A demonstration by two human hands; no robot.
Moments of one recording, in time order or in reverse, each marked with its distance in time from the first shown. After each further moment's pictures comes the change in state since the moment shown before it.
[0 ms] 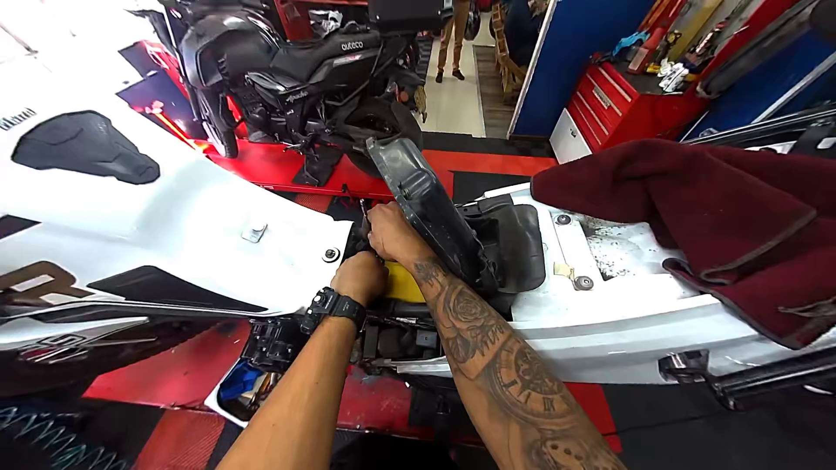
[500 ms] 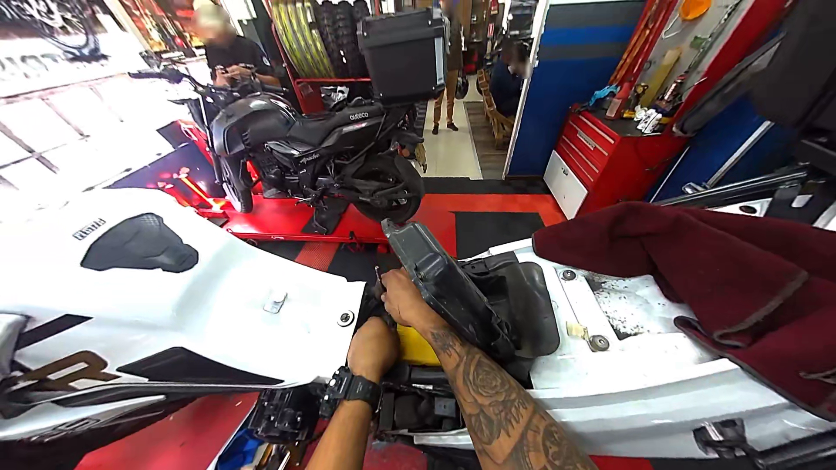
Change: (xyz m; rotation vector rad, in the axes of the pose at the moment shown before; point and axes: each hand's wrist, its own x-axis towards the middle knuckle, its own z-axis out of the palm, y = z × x) left_hand -0.010 0.001 -0.005 -0.160 -0.046 -0.071; right_hand -0.011 -0.014 -0.011 0.256 -0.104 0.120
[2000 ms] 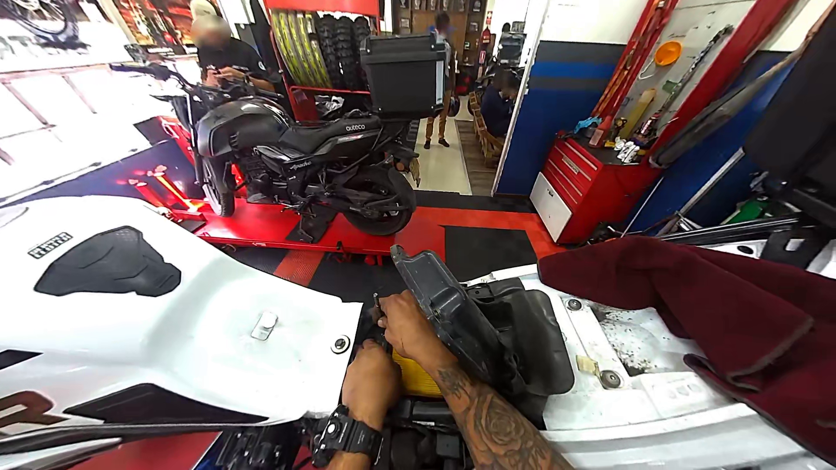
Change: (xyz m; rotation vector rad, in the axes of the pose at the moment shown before) left_hand -0.011 0.005 -0.002 0.062 0.021 -0.012; right_hand -0.024 -0.025 -0.018 -0.120 -0.032 0.099
